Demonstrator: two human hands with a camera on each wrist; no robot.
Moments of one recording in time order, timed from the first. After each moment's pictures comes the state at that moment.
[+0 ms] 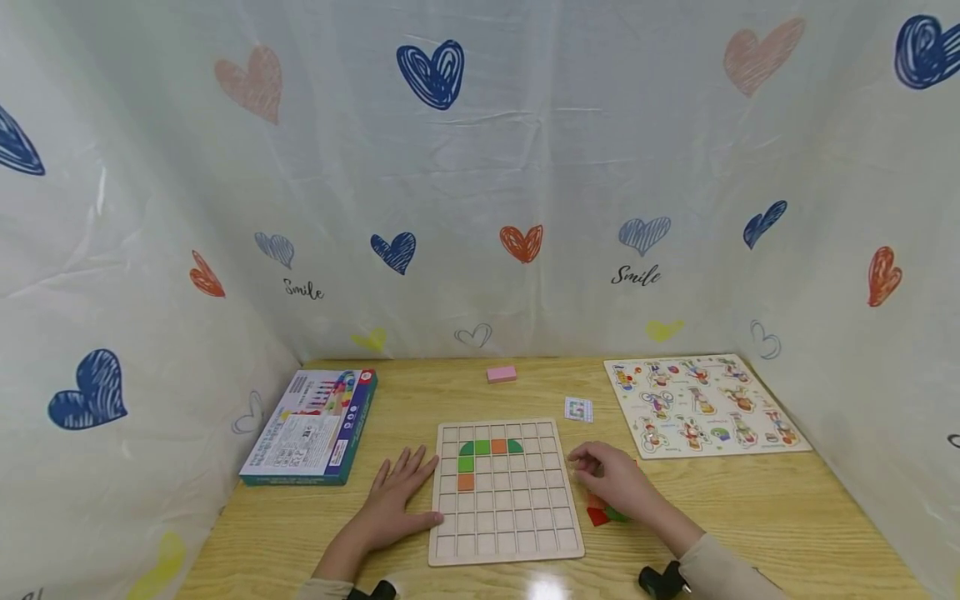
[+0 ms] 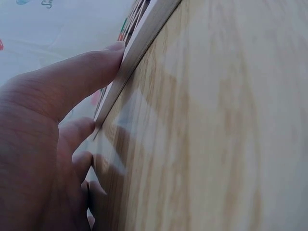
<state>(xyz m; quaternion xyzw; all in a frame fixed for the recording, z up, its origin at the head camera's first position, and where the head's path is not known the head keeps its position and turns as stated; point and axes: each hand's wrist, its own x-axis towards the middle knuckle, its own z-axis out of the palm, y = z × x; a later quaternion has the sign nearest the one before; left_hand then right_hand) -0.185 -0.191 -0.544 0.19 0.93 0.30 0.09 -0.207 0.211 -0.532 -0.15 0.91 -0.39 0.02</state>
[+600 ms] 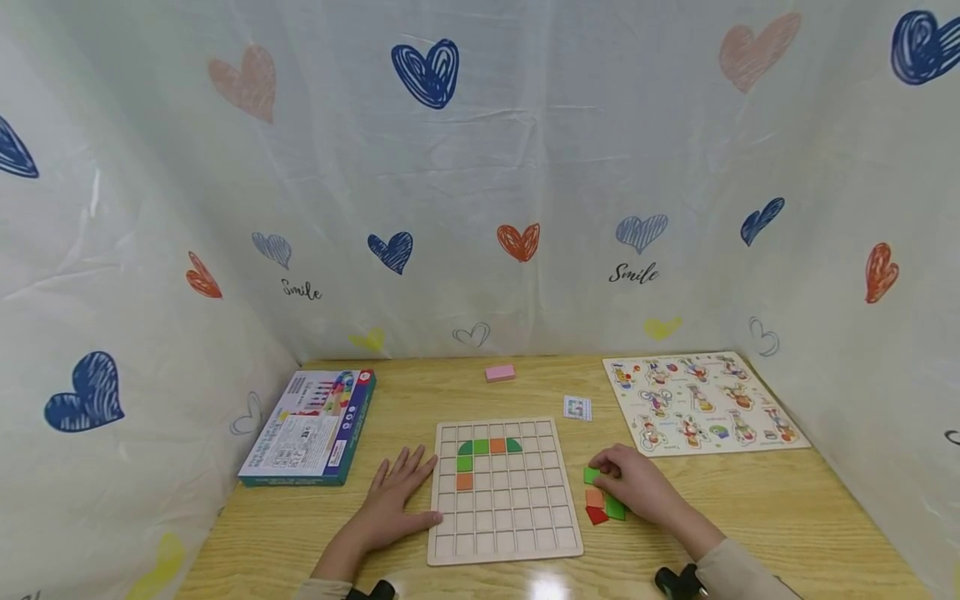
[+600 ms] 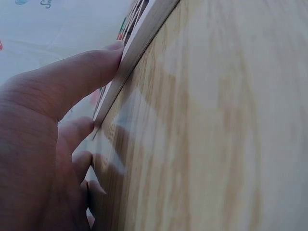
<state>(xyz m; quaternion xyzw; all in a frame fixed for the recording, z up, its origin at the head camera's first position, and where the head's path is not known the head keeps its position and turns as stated) -0.187 -0.191 -0.546 0.18 0.93 0.29 0.09 -0.202 0.243 -0.535 -0.14 0.93 -0.33 0.04</state>
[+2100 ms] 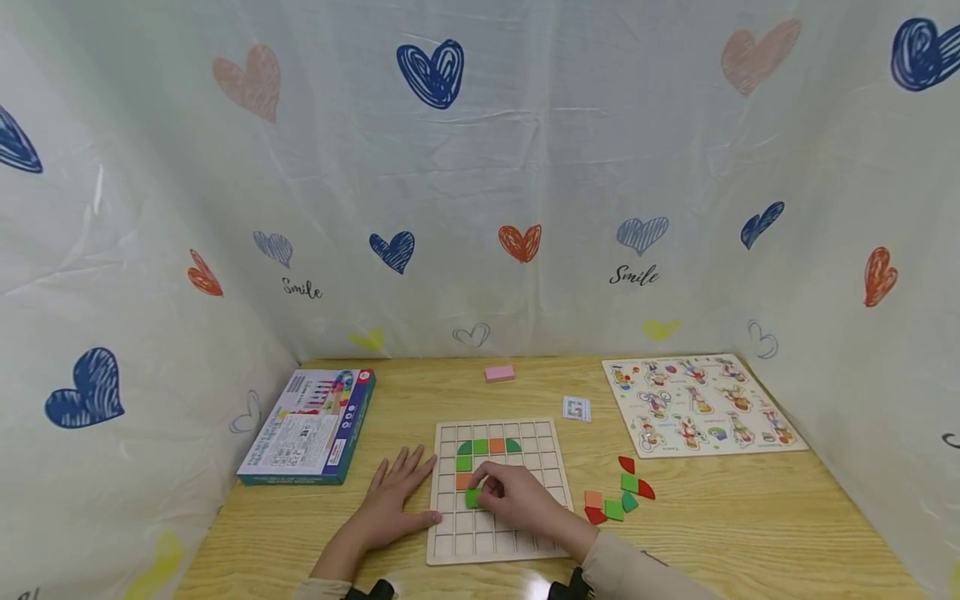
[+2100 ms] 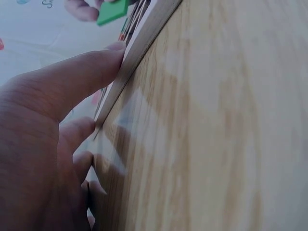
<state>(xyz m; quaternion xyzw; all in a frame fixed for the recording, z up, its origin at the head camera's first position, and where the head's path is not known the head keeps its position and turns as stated) -0.186 -0.192 -0.548 0.19 0.93 0.30 0.08 -0.198 0.080 -0.532 -0.27 0.85 -0.44 0.10</state>
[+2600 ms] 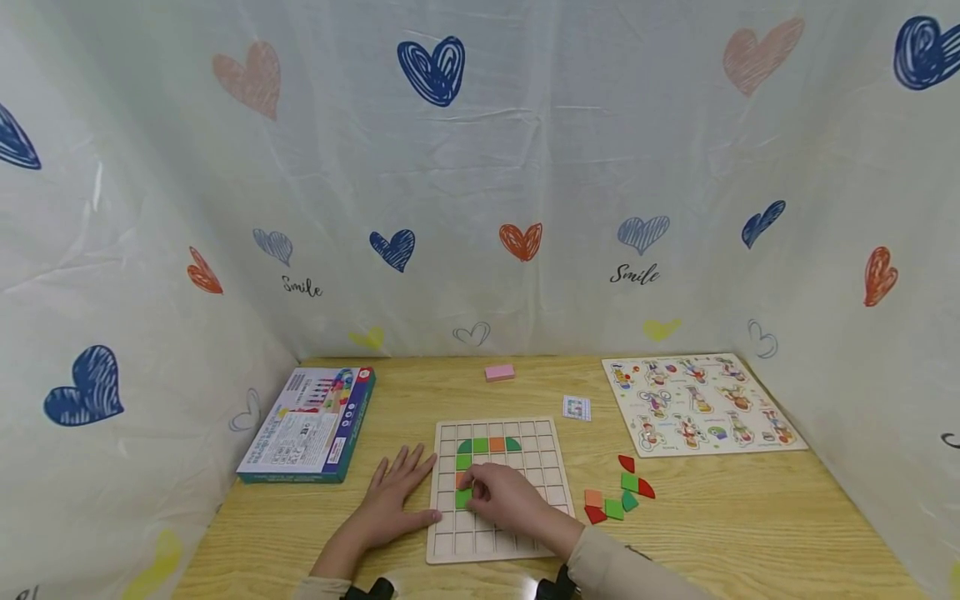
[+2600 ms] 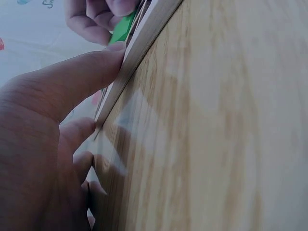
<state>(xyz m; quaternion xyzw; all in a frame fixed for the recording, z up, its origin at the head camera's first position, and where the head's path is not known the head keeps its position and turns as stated) -0.186 -0.191 -0.544 0.19 0.93 0.30 0.08 -0.199 0.060 -0.533 -0.27 0.89 -0.36 0.09</state>
